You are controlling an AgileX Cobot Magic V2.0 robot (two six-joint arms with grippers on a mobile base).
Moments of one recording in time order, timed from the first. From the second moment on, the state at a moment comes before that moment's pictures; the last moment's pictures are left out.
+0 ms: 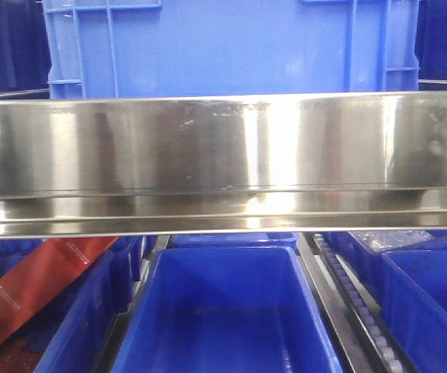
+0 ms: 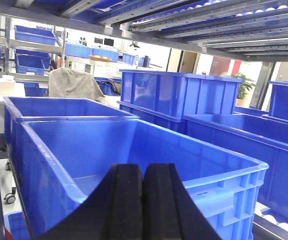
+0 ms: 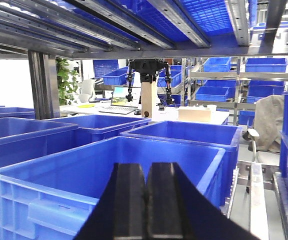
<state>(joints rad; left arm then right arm) -0.51 0.65 -0.72 0.58 0.02 -0.73 0.72 0.56 -0.80 -0.60 0.19 0.62</state>
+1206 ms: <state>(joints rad) -0.51 0.65 -0.72 0.58 0.02 -0.73 0.20 0.15 -0.22 0.00 0.02 -0.10</state>
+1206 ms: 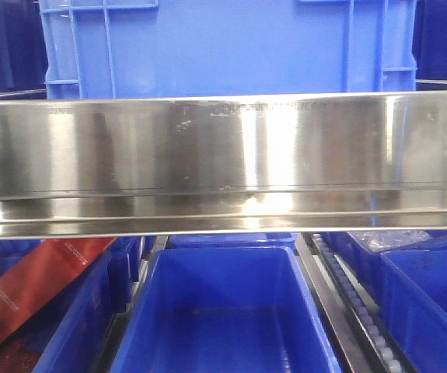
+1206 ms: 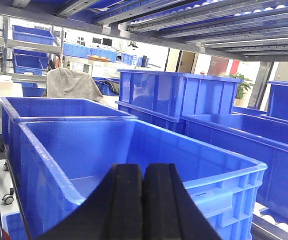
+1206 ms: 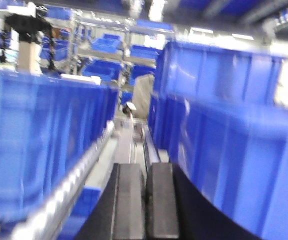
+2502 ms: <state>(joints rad) -0.51 0.65 -0.72 0.60 0.02 -0.73 0.14 0.01 0.00 0.07 0.04 -0.11</state>
